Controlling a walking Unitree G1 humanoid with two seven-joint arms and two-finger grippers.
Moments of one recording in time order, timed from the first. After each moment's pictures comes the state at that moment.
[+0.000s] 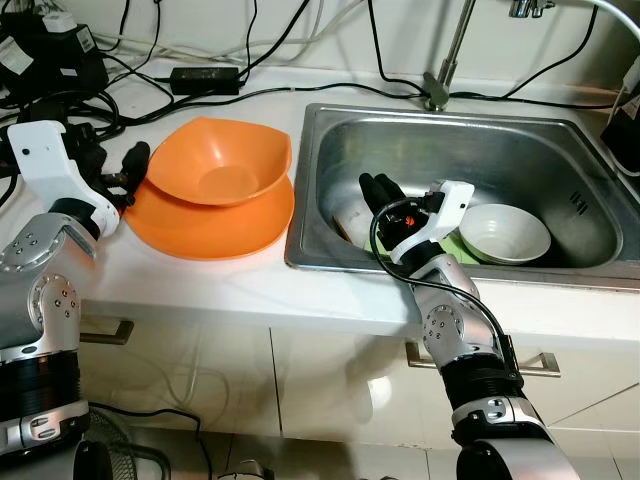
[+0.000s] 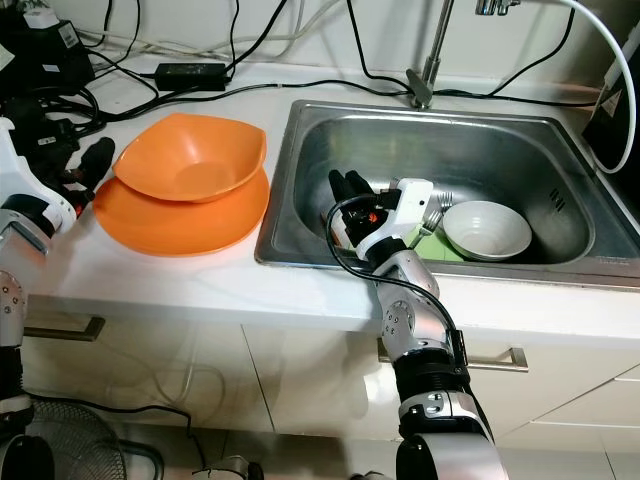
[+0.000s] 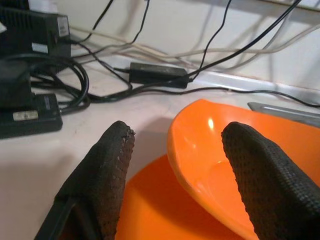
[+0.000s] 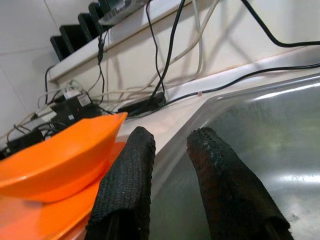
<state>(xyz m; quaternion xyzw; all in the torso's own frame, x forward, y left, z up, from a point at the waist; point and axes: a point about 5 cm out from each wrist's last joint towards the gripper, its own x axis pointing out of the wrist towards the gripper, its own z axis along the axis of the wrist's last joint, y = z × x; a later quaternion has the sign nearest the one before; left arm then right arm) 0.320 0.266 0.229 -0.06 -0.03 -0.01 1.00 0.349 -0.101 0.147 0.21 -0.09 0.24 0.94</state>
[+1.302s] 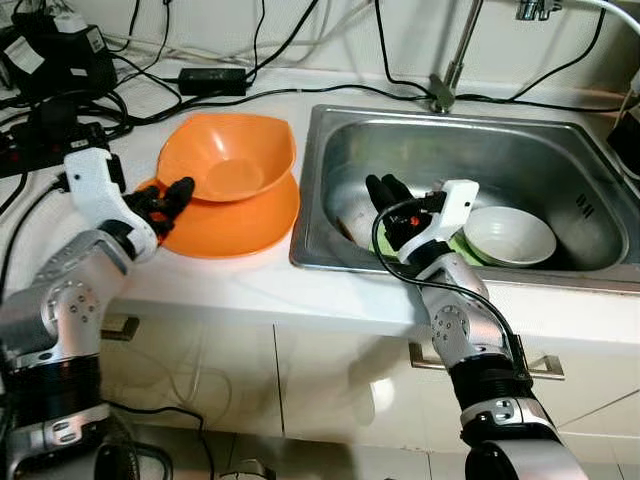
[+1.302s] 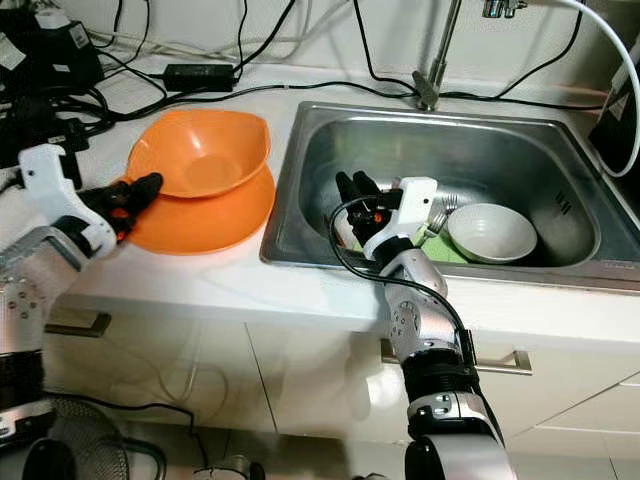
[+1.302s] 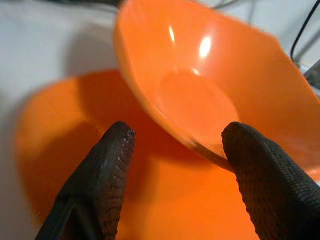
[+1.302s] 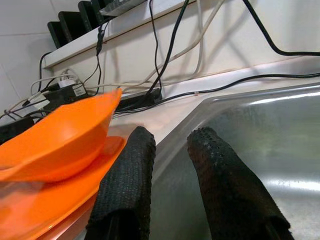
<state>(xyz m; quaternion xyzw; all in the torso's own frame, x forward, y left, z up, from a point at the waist) 0.325 0.233 0.188 -0.19 0.09 -0.06 0.98 0.349 -0.108 0.149 0.17 -0.09 0.23 0.95</state>
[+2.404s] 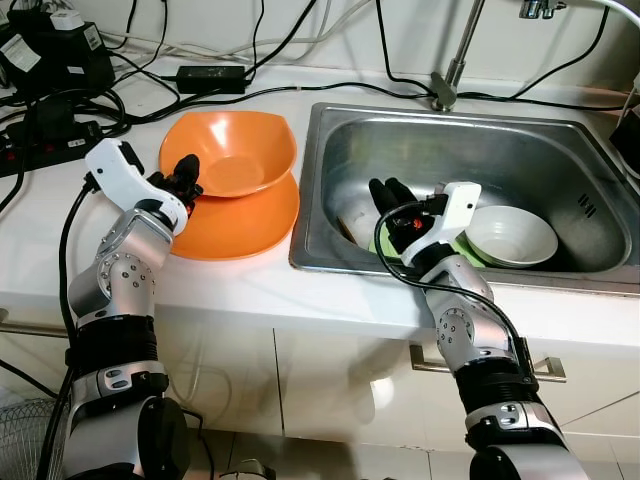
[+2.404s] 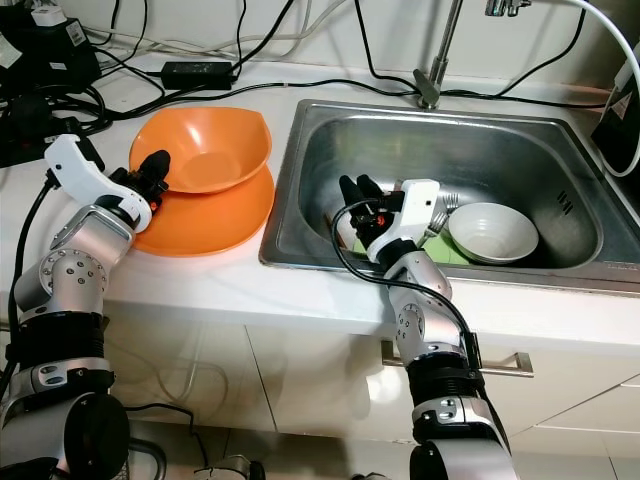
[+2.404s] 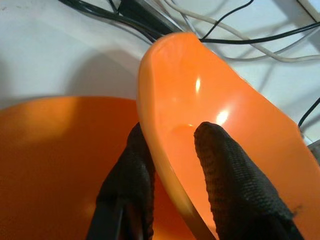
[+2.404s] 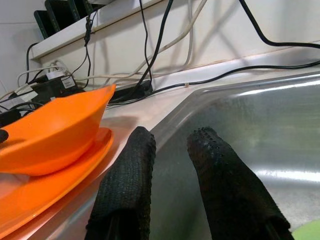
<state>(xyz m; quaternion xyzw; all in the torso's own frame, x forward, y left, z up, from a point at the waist) 0.362 0.216 0.191 -0.30 0.03 0.01 0.95 0.347 -0.115 0.145 0.16 -0.08 0.22 0.96</state>
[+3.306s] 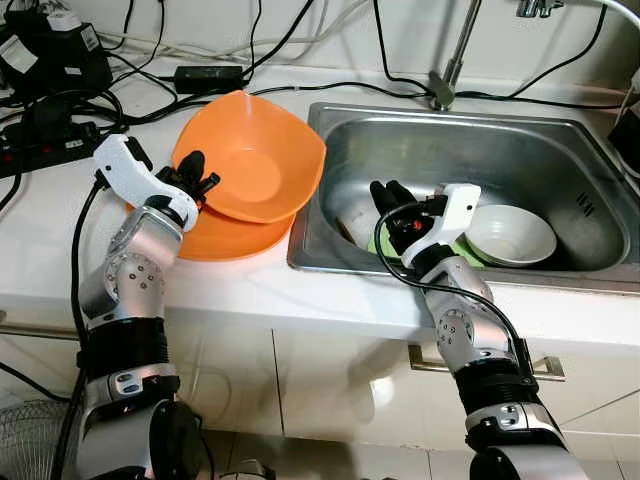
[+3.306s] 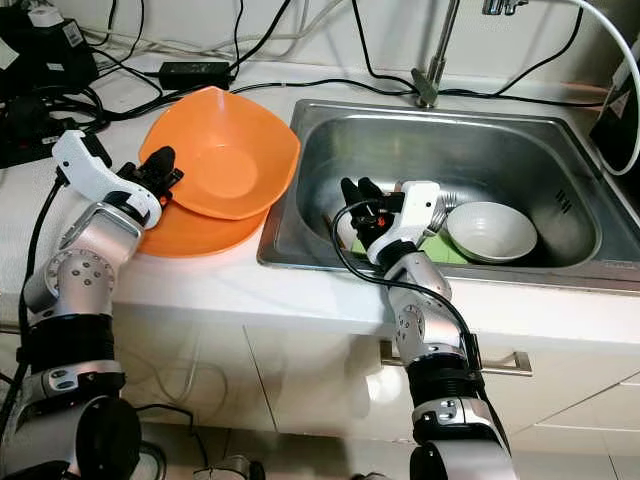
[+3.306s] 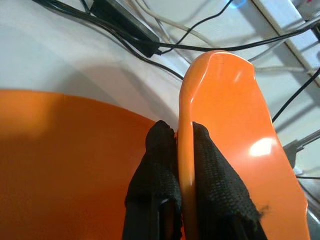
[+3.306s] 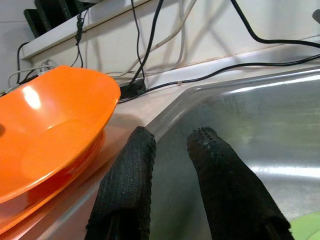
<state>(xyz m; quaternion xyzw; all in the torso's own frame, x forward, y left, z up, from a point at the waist) 0.361 0.198 0.199 -0.34 0.00 -0.01 0.94 0.348 -0.116 0.145 0.16 -0.08 0.21 0.96</state>
